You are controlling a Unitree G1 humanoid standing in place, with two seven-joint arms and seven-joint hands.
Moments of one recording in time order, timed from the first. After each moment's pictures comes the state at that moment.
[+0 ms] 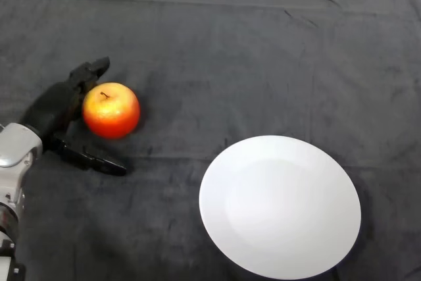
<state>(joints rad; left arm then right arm) -0.77 0.43 -0.02 1.17 0.13 -0.42 -0.38 -0.75 -0.61 0.16 1.14 -0.37 0.05 -0.10</state>
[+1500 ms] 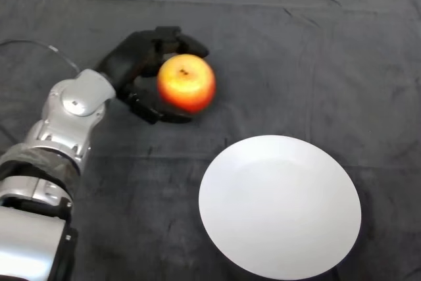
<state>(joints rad) -0.93 0.25 -0.15 1.04 0.20 -0.41 -0.33 -0.75 -0.61 0.16 1.14 -0.37 0.05 -0.10</state>
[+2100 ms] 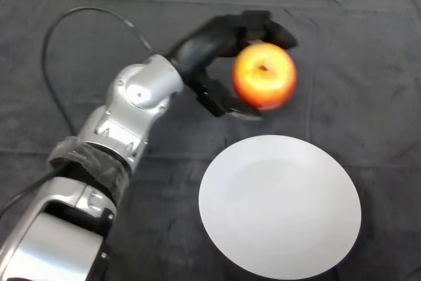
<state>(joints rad) -0.89 0.16 -0.35 0.81 0.18 -0.40 -0.32 -0.75 -0.61 0.16 1.14 -0.37 0.05 -0.10</state>
